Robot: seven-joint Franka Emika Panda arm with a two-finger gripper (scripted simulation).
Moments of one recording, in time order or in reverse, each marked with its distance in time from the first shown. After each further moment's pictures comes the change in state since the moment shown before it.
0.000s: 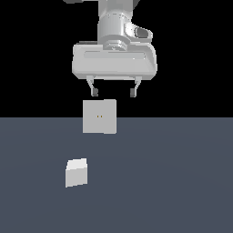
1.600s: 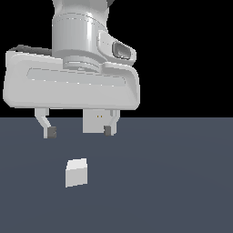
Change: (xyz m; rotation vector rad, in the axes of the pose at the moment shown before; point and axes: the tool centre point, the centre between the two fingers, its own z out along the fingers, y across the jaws) arm -0.082 -0.051 0.089 -0.017 0.086 -0.285
